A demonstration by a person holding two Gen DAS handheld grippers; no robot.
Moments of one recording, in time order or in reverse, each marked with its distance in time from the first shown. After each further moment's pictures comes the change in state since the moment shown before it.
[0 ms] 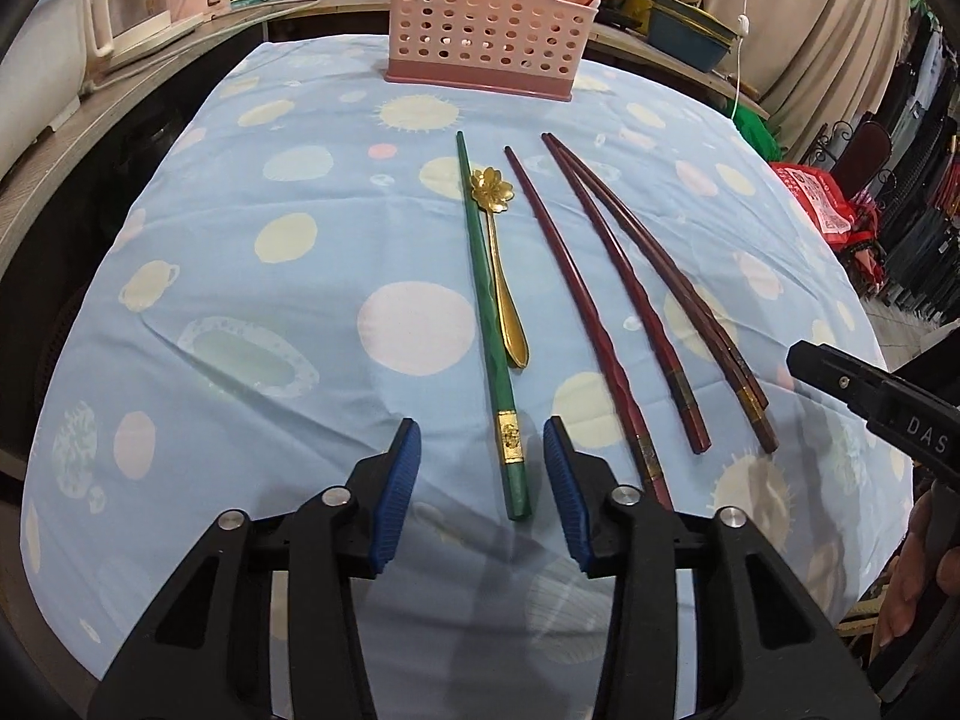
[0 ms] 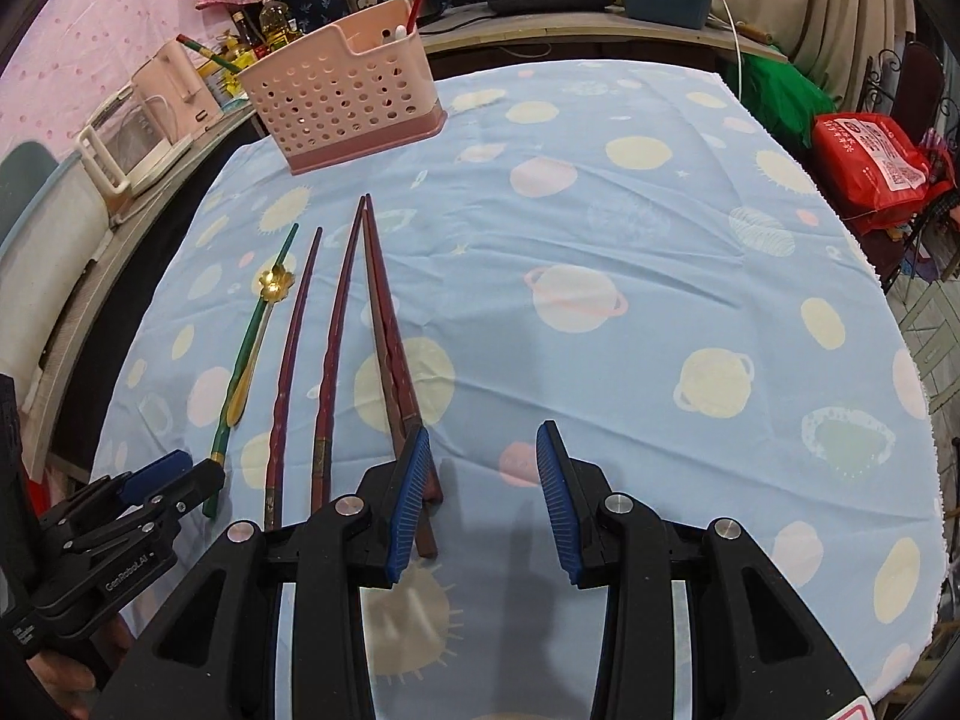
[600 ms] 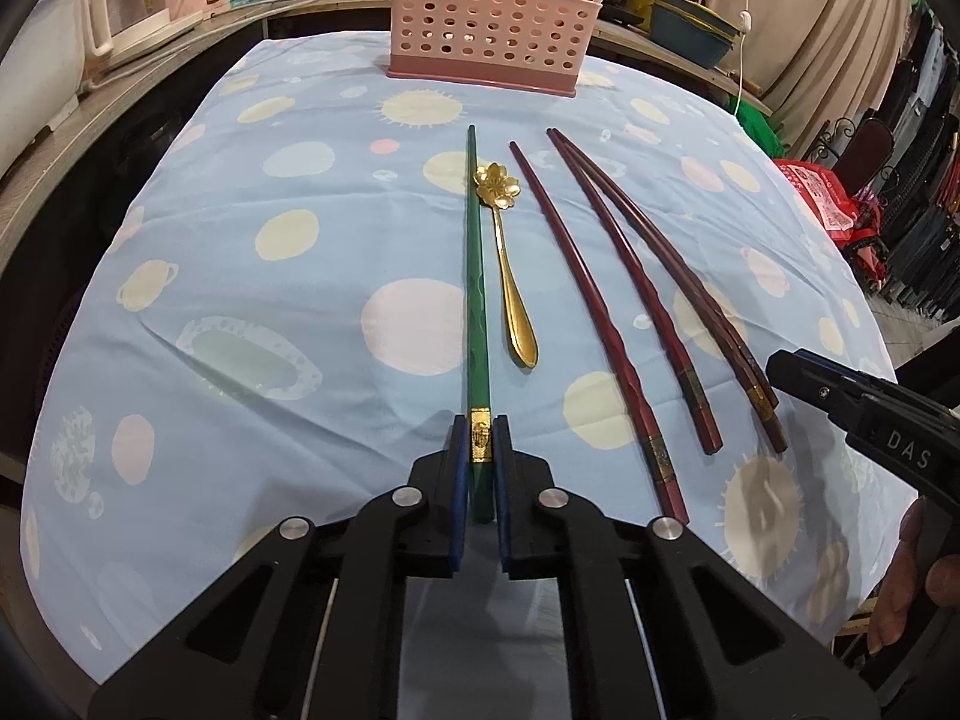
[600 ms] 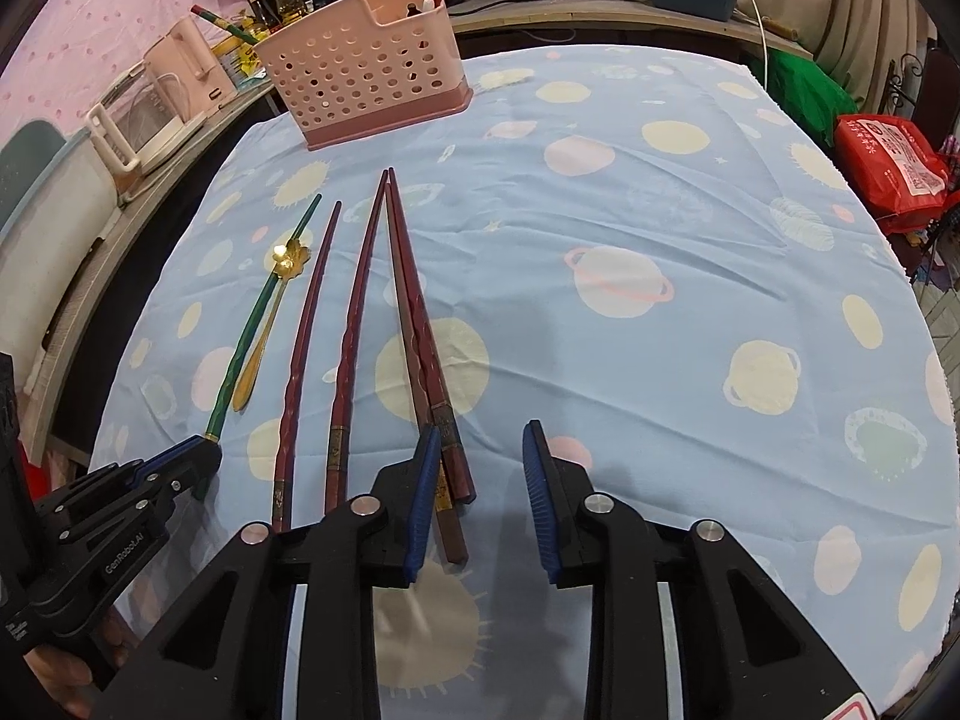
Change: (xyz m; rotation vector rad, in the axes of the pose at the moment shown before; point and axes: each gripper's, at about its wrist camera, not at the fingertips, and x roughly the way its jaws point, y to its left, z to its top) left arm 0.003 0.002 0.000 0.003 0.004 0.007; right arm 0.016 0.012 -0.001 -0.031 0.032 0.023
